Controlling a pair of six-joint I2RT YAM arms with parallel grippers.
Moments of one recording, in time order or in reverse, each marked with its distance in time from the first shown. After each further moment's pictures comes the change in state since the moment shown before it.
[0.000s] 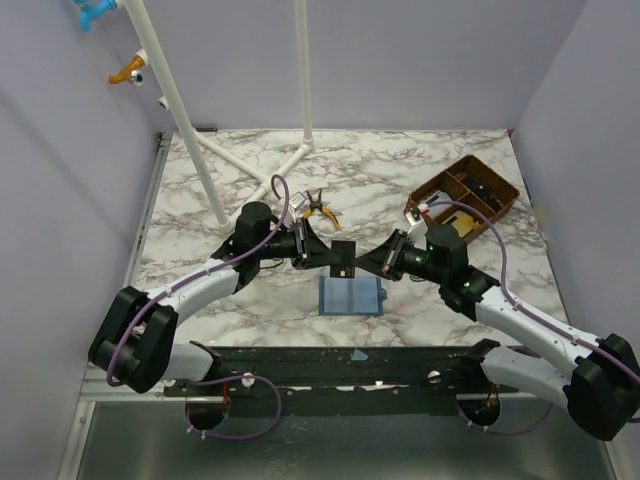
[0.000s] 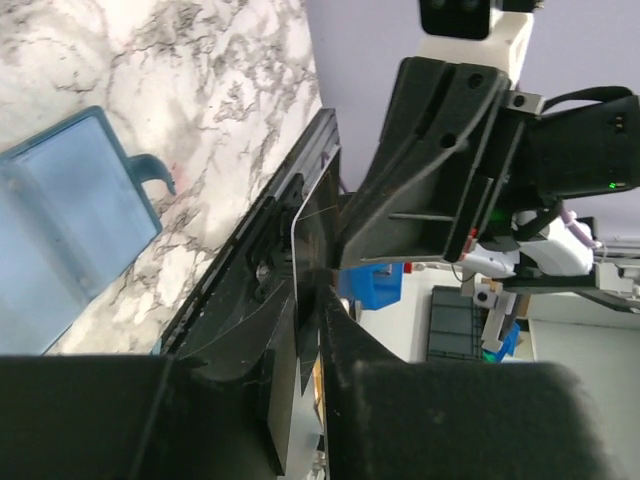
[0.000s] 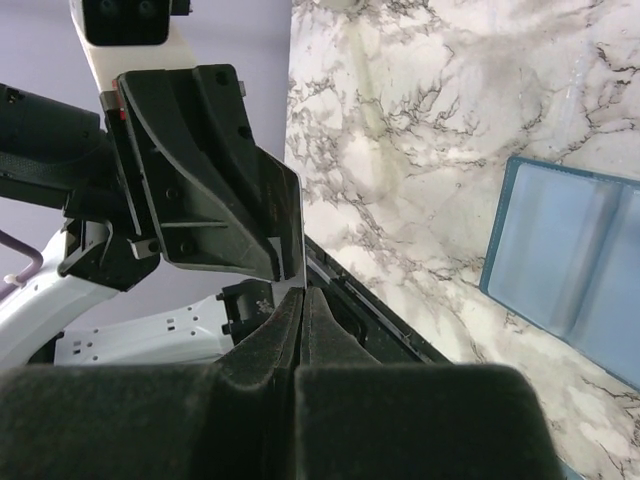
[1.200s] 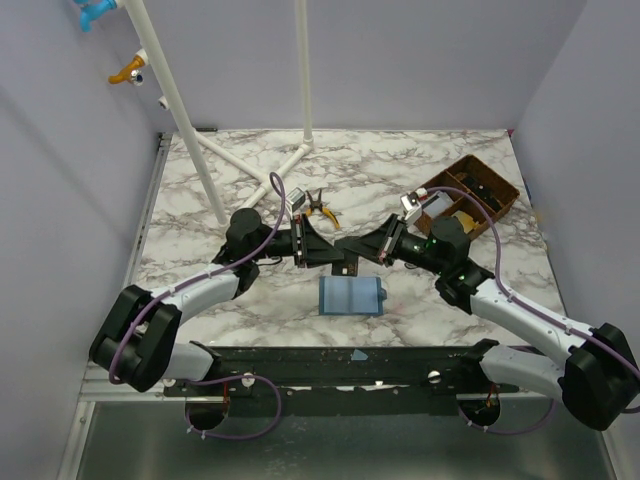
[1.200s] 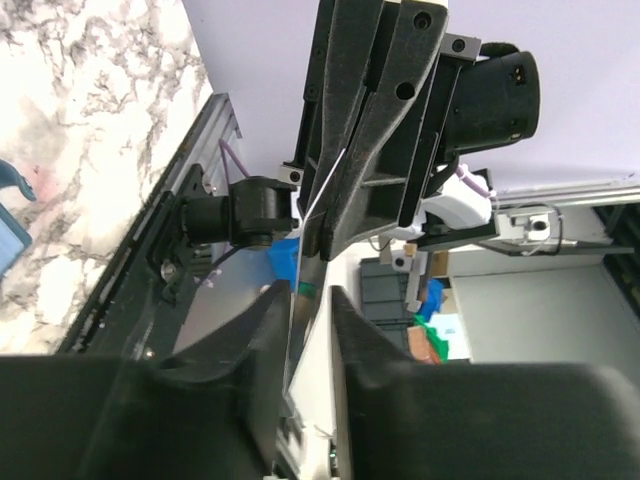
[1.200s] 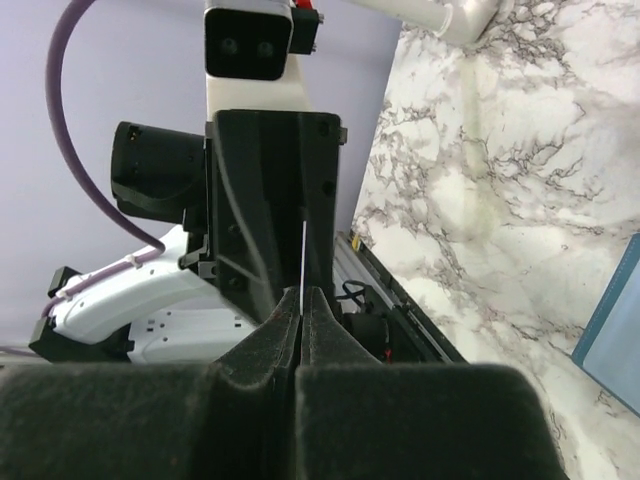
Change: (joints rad) left arm -0.002 0.007 -0.066 0.423 0.111 -0.314; right arm -0.001 0.065 0.049 0.233 -0.063 0.050
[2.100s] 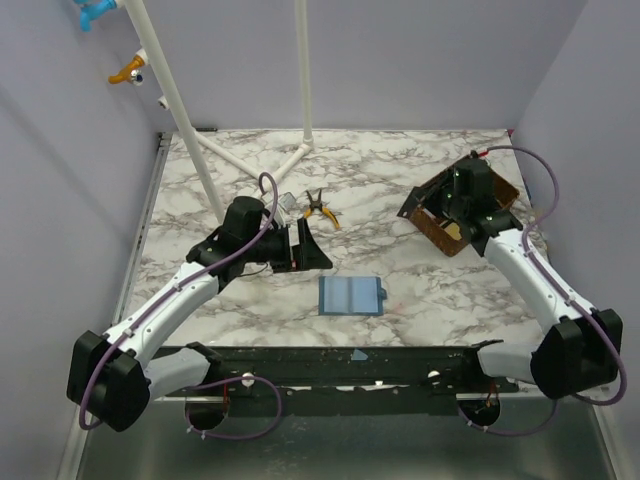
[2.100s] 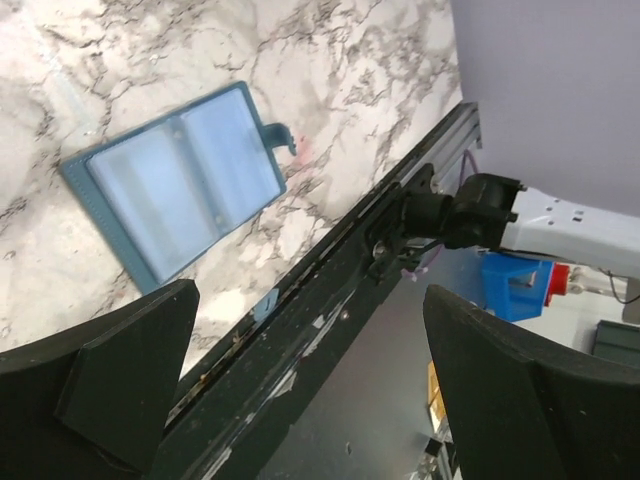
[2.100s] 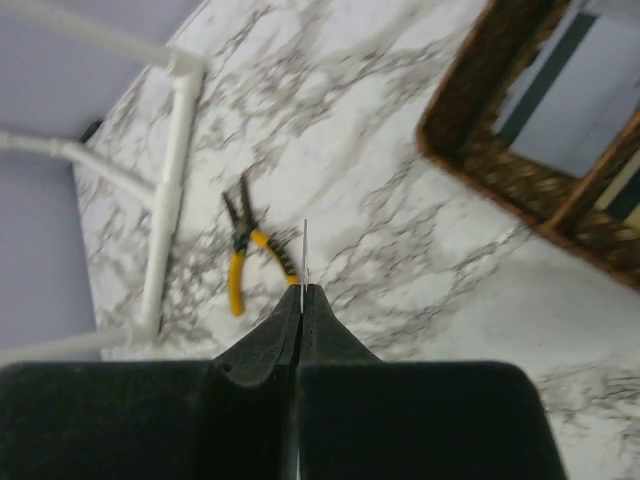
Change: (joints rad) left arm 0.001 -0.222 0.231 -1.064 -0.318 0.712; right arm -0.324 0.156 0.406 -0.647 0.492 -0.349
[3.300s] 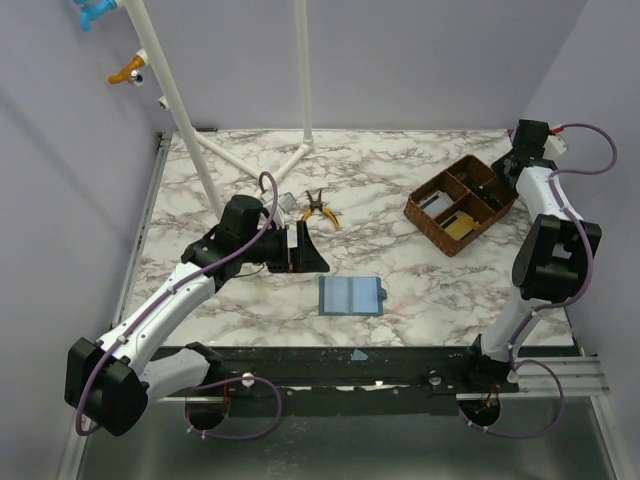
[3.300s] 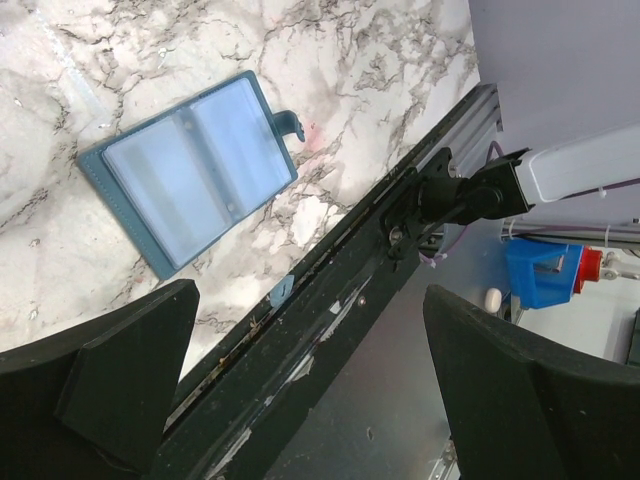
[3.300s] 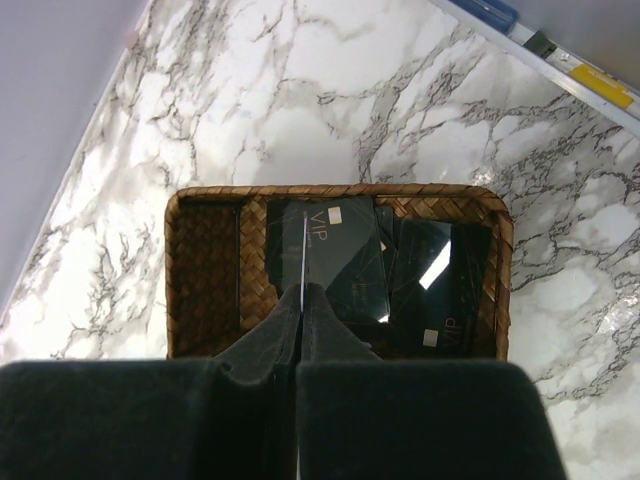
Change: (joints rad) left arm 0.000 -0.026 0.043 -0.123 -0.011 0.105; right arm -0.515 0.615 0.513 -0.111 0.200 -0.124
